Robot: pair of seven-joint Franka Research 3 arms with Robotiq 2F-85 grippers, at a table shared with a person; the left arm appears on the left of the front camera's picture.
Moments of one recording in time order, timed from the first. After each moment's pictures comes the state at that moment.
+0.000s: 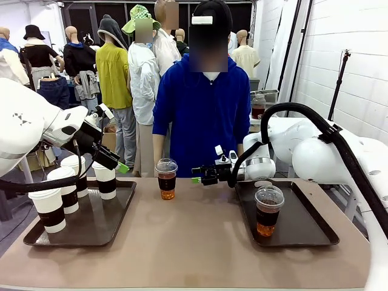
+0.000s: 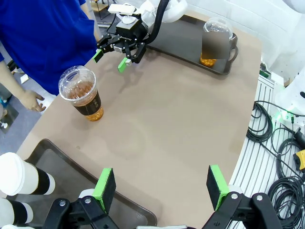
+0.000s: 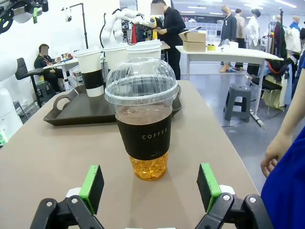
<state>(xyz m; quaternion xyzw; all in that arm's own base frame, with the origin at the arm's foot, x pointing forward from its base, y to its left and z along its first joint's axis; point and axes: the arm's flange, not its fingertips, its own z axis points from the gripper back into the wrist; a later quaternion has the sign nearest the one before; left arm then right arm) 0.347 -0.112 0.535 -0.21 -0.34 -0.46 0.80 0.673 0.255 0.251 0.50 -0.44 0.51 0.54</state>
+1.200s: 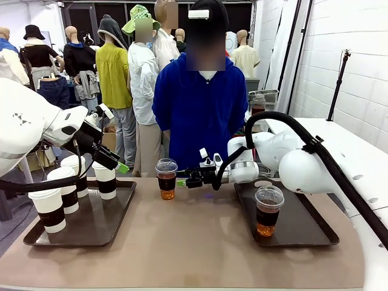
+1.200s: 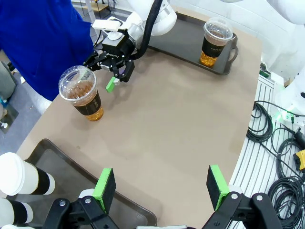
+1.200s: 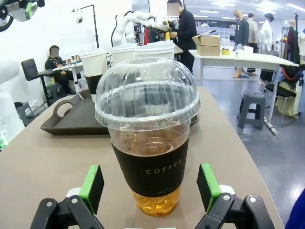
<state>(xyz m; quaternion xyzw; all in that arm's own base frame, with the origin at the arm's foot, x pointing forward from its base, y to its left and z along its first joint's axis) 0.347 -0.112 0.535 -0.21 -0.34 -0.46 0.80 0.676 0.324 0.236 0.53 -0.43 0.52 0.52</state>
